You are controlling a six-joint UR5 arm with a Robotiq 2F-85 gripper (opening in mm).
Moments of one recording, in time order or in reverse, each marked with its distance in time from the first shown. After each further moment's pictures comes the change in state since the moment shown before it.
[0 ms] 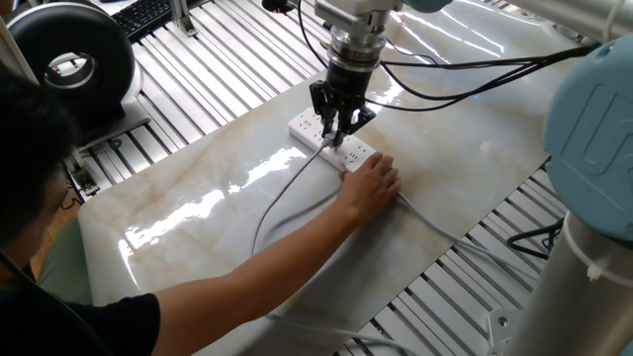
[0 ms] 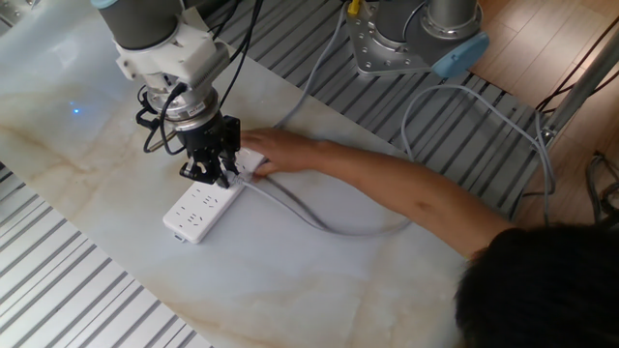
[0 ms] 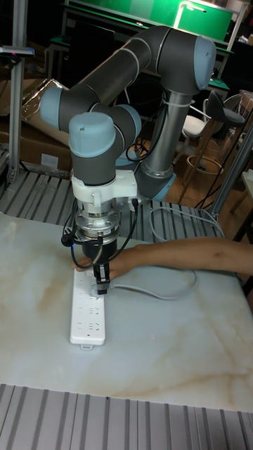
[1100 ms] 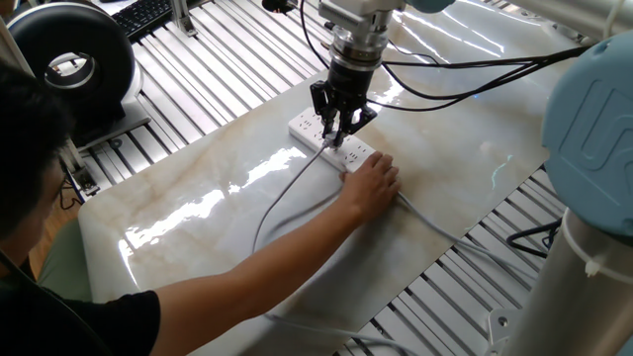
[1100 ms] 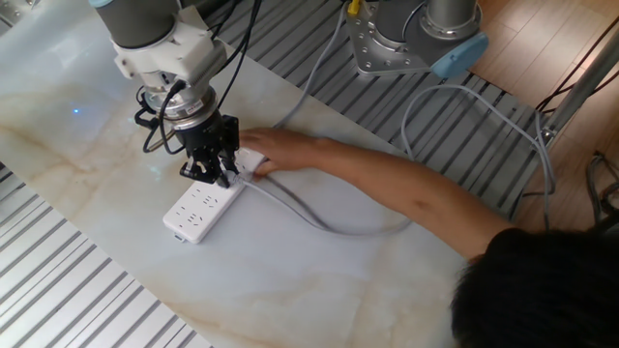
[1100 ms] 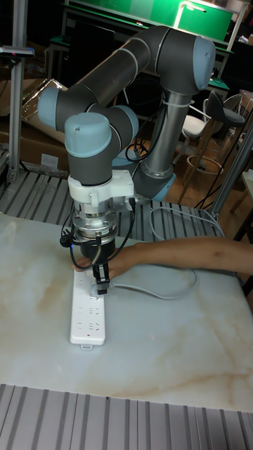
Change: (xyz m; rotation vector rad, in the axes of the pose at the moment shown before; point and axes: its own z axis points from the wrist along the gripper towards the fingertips) arm 0.004 -0.003 0.001 0.010 -0.003 -0.036
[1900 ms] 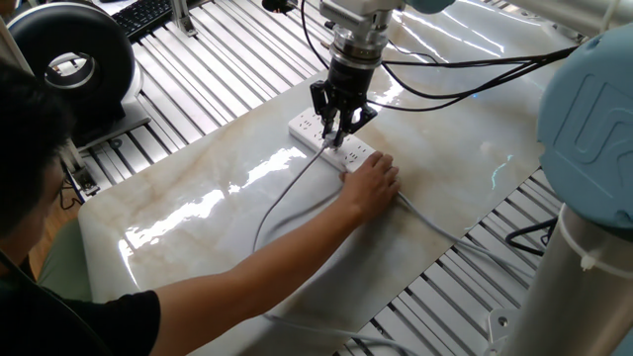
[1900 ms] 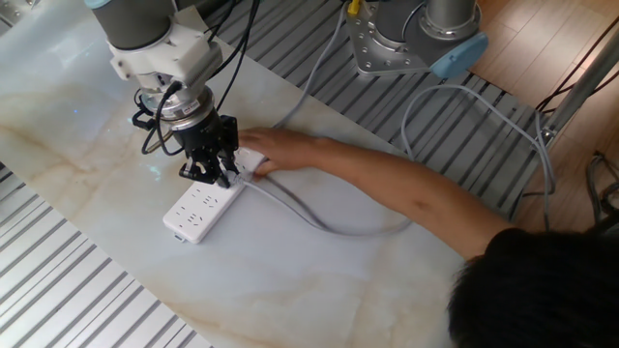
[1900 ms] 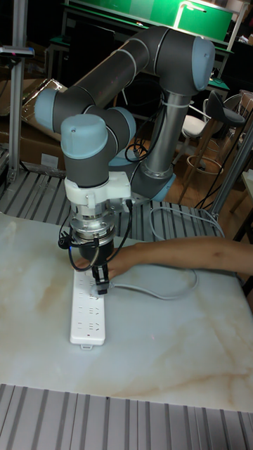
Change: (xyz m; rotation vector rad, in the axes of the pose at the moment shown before) arm 0.007 -0.004 0.000 0.006 0.001 -0.003
